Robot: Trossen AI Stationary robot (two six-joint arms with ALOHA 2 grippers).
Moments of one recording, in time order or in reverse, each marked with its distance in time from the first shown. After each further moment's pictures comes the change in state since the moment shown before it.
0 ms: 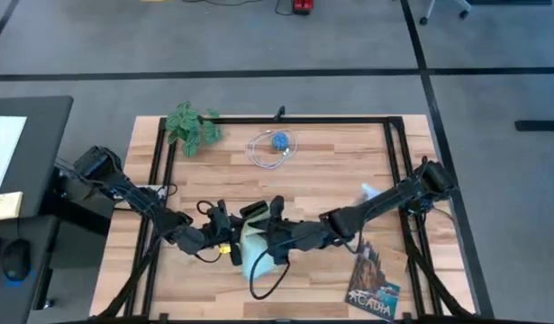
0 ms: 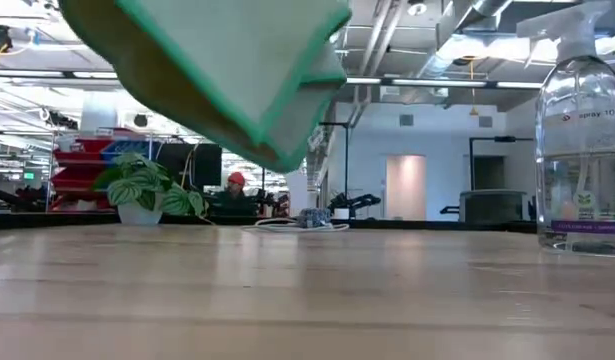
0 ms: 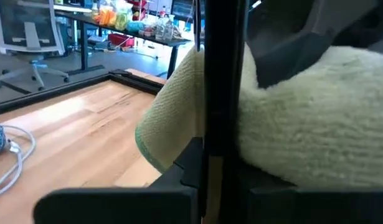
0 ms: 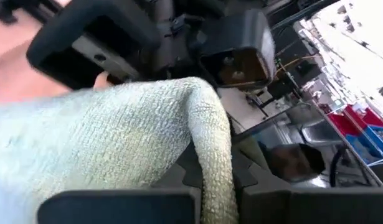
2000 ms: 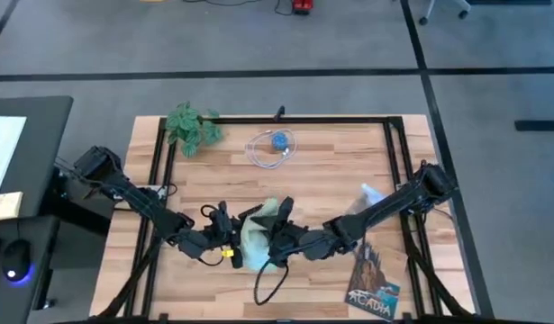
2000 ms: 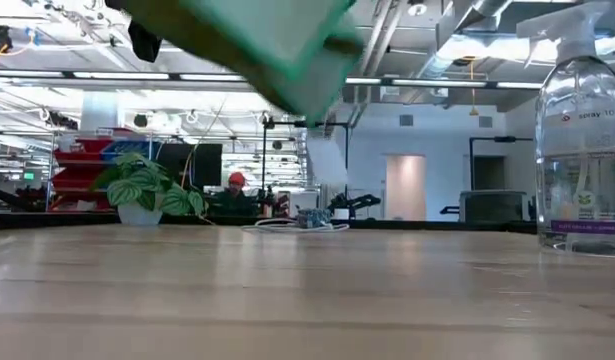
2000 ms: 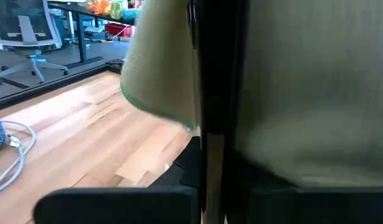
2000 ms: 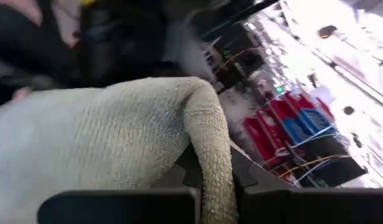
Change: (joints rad) left arm -0.020 0.002 0.042 -0.128 -0.001 -0.011; right arm 0.049 0.036 0.000 0.158 0.247 -0.073
